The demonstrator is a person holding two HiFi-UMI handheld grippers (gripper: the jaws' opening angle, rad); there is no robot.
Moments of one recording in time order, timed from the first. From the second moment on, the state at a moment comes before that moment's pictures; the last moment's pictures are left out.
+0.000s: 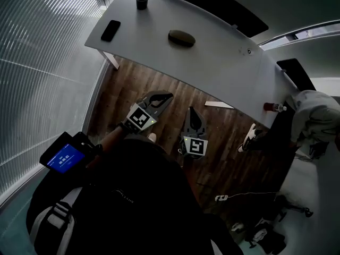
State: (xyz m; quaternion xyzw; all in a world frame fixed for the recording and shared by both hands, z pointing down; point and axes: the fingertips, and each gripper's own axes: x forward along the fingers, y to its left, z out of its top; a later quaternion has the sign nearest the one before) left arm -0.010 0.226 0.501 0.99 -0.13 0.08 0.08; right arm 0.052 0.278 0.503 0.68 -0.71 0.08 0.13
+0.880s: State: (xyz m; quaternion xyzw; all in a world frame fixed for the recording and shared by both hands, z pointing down) left arm 0.043 0.073 0.550 0.96 -0.21 0.16 0.10; right arm 0.160 0.131 0.529 0.64 -0.75 0.08 0.10
